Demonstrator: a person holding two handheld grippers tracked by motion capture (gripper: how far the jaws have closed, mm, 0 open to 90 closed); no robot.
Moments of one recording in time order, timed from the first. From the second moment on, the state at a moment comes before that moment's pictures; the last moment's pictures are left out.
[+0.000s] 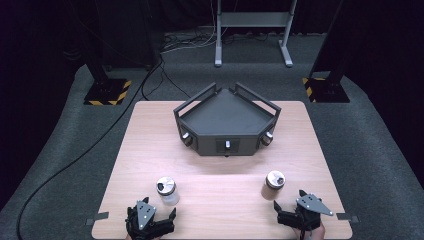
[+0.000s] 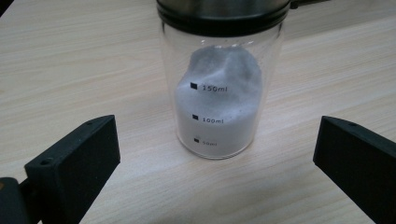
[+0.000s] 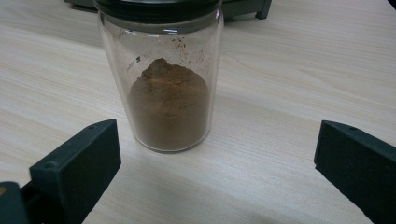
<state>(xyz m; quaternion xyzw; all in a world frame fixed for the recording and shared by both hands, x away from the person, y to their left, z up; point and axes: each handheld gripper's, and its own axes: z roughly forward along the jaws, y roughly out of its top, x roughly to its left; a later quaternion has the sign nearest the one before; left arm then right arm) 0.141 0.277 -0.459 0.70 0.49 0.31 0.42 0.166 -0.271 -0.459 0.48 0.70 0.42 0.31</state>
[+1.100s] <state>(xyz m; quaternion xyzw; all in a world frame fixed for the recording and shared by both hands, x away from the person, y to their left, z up) 0.162 0.261 -0.445 0.71 0.50 0.32 0.38 0.164 -0.273 -0.461 0.48 0.70 0.43 0.31</state>
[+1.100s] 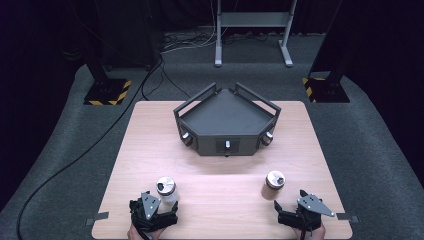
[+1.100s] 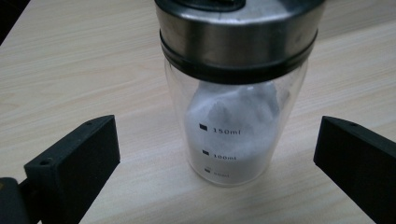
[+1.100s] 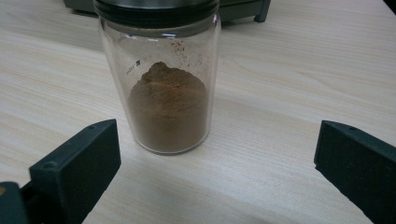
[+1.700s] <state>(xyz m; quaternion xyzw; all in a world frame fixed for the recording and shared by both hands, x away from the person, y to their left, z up) 0.183 0.254 -0.448 0.71 0.50 0.32 0.38 0.163 -0.273 -0.461 0.48 0.70 0.43 0.31</state>
